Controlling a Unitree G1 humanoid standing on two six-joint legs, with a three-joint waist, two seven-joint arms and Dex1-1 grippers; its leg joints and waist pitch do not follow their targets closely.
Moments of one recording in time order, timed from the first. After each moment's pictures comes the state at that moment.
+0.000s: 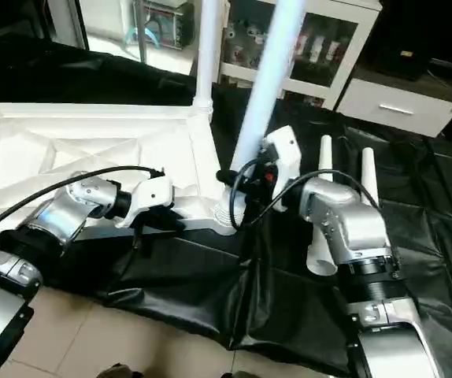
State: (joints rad) left arm -0.83 0.38 -0.41 0.88 0.11 -0.12 -1.17; right arm -0.60 -0.34 0.05 0.27 0.37 0.57 0.77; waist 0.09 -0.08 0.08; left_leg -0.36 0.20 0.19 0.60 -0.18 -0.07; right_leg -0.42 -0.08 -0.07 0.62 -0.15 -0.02
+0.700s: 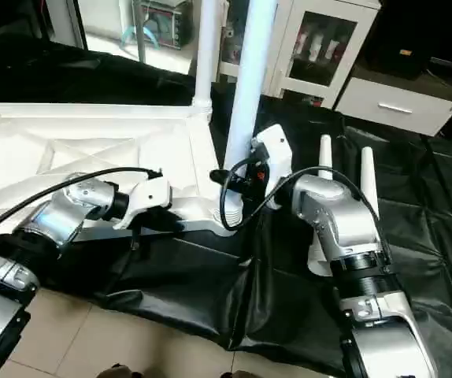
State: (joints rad) left arm -0.80 0.38 -0.39 0.83 0.12 -0.09 -1.19; right arm -0.64 -0.33 0.08 0.32 0.33 0.56 0.78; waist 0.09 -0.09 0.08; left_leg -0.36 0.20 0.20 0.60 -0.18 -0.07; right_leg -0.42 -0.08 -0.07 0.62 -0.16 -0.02
